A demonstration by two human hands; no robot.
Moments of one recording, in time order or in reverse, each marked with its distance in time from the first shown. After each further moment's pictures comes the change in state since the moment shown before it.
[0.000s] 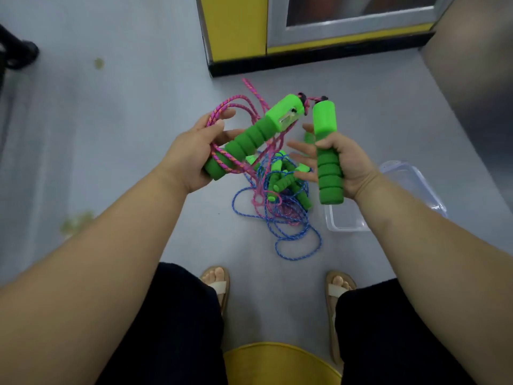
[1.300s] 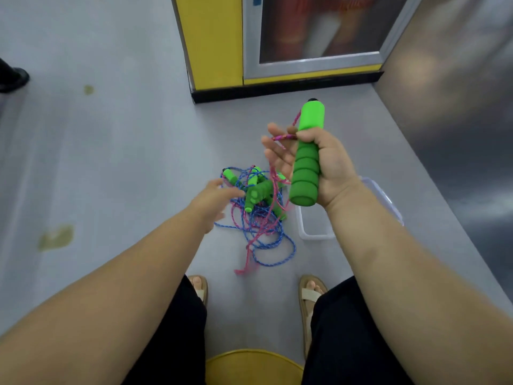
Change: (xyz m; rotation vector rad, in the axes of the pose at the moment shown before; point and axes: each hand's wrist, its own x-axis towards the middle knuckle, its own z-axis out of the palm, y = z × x) left_hand -0.026 -0.077 0.036 0.440 0.189 -0.197; right_hand -0.094 -0.029 0.058 0.354 -0.038 -0.196
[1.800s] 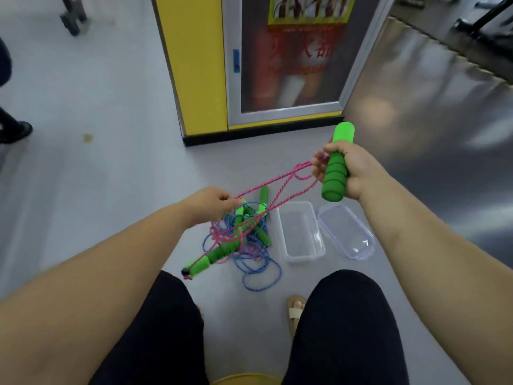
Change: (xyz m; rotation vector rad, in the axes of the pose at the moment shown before) left_hand -0.073 0.080 -0.013 0.805 -0.171 0.404; right_hand -0.066 -0.096 0.010 -0.247 0.364 -0.089
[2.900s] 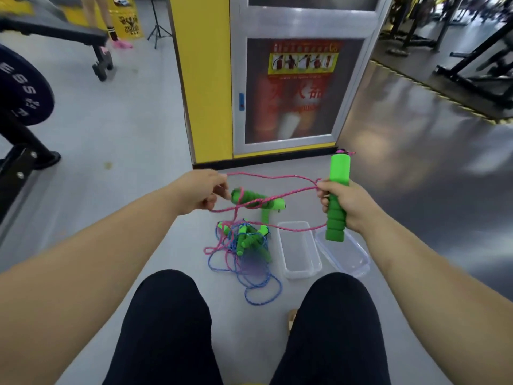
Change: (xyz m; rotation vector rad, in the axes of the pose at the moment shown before) left_hand -0.081 0.048 -0.054 -0.535 0.134 -0.081; right_hand -0.074 0.017 -0.024 -0.363 -0.009 -0.277
